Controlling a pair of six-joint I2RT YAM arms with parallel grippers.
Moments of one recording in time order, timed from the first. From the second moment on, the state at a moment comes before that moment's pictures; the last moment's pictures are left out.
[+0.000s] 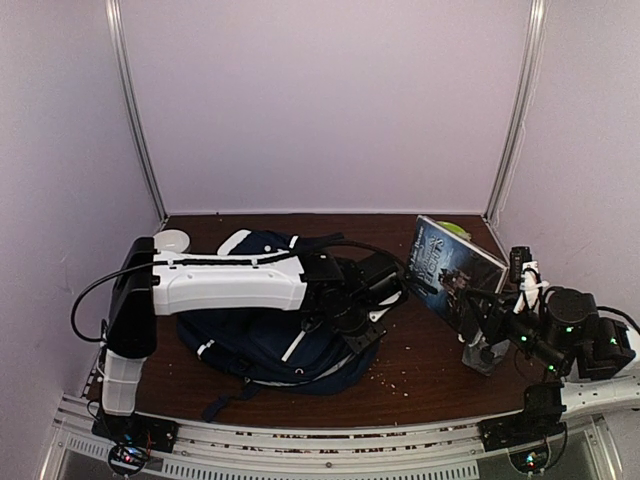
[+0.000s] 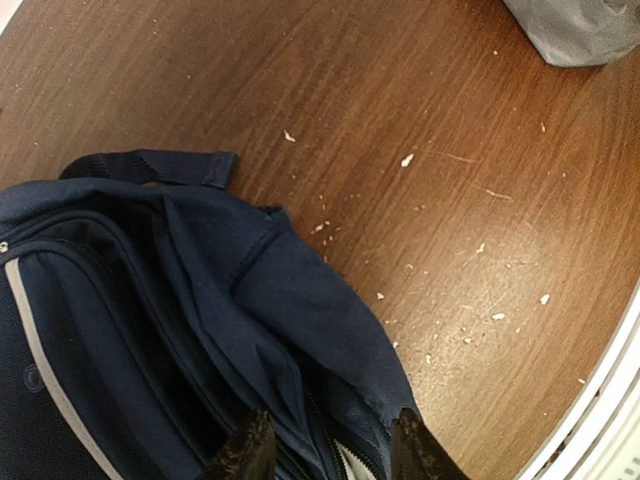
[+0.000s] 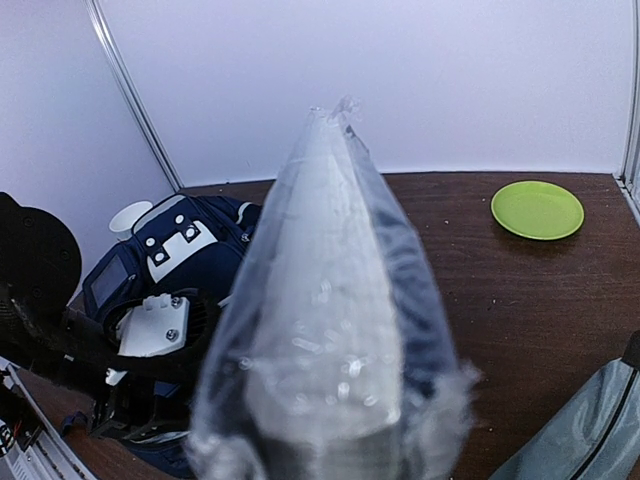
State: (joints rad) left arm -1.24 2.13 1.86 -0.84 -0.18 -0.18; right arm 1.25 0.39 0.52 -0.42 0.79 0.50
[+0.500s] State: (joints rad) left arm -1.19 2.16 1.85 -0.84 -0.13 -0.18; right arm 1.25 0.39 0.52 -0.42 0.79 0.51
